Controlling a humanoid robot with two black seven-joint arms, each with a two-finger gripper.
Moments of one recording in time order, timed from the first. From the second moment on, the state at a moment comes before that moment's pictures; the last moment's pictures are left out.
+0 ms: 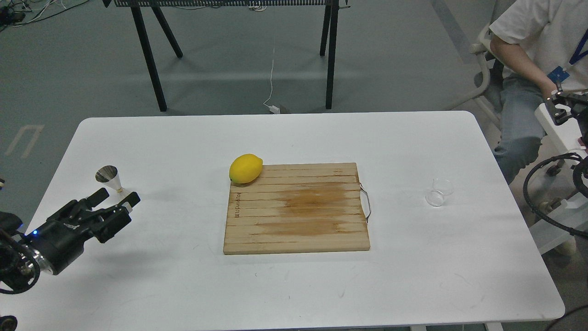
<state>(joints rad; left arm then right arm) -0.09 0.95 -0.60 -1.34 1.64 0.48 -0.35 0.79 -0.46 1.23 0.23 0.14 0.49 0.05</state>
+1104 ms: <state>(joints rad) -0.37 0.53 -0.55 -0.61 1.75 0.49 -0.35 0.79 -0.46 1.23 0.23 0.14 0.49 0.05</state>
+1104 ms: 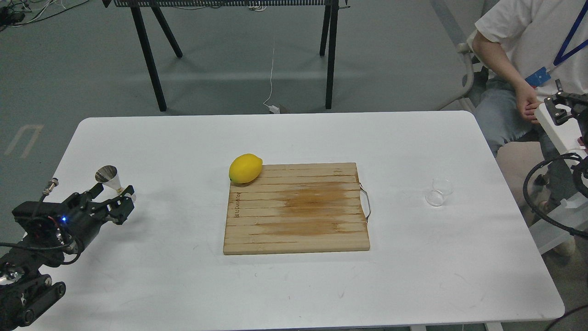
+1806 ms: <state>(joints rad) -0.44 0.43 -0.50 -0.45 1.74 0.49 -0.35 0.78 -0.45 1.23 0.23 0.14 0.49 0.05</state>
